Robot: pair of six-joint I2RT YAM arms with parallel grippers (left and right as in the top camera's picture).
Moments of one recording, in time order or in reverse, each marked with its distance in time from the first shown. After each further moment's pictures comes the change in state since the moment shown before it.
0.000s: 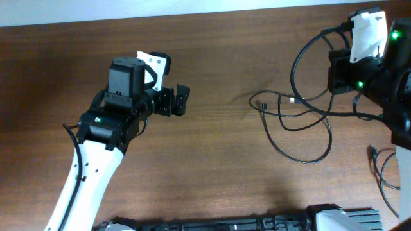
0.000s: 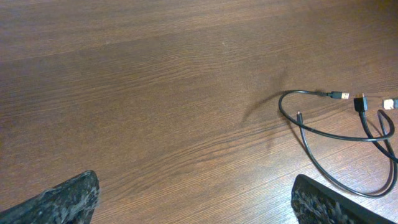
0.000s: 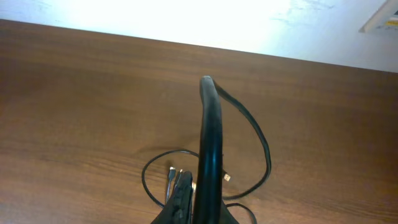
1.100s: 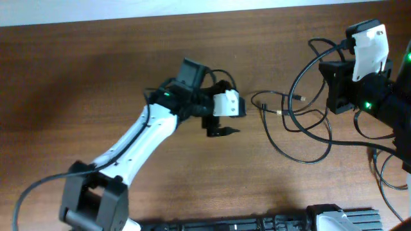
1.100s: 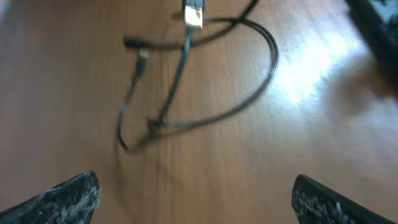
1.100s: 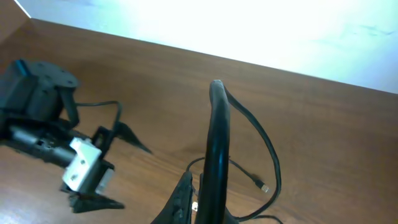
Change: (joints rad) left arm -0.237 0.405 0.002 0.218 0.544 1.083; right arm 0.000 -0.089 0.000 -0.033 -0.202 -0.034
